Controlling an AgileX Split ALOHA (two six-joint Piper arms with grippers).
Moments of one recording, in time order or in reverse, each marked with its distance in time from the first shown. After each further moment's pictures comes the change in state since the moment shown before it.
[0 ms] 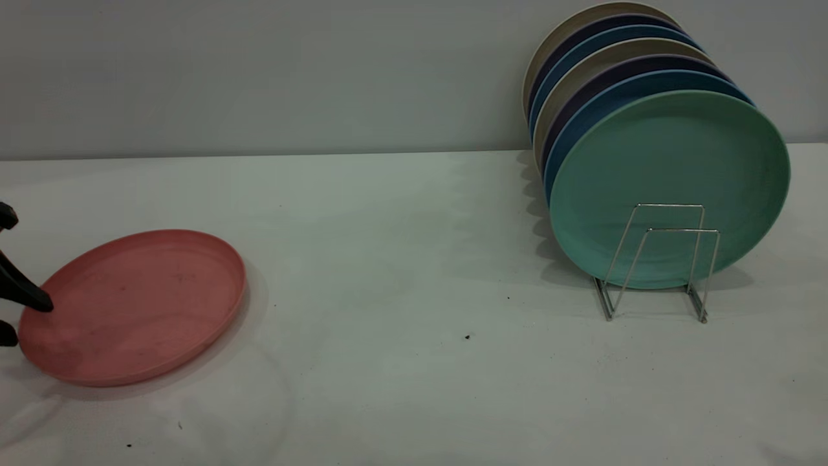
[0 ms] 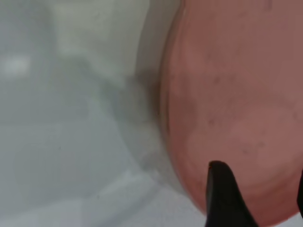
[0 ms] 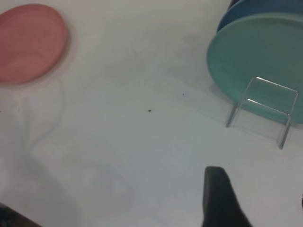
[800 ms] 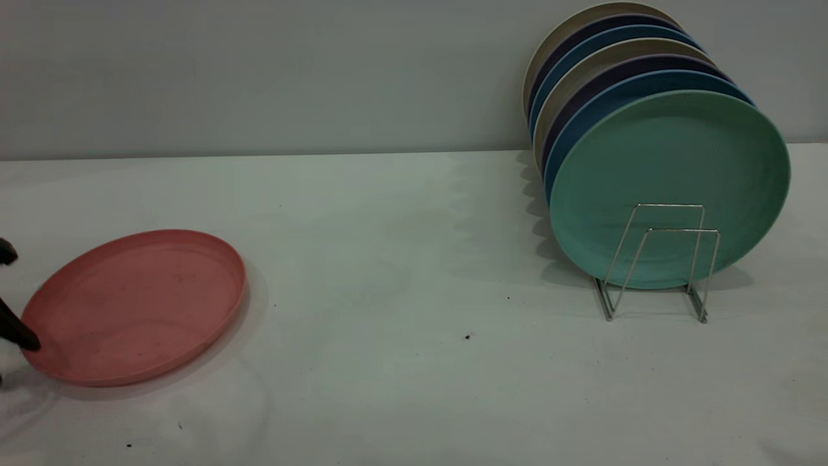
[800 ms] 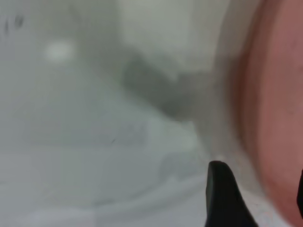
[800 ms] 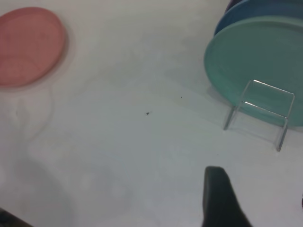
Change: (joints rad) left arm 0.000 0.071 0.000 0.141 -0.072 -0.152; right arm 0.000 0.000 0.000 0.000 -0.010 0.000
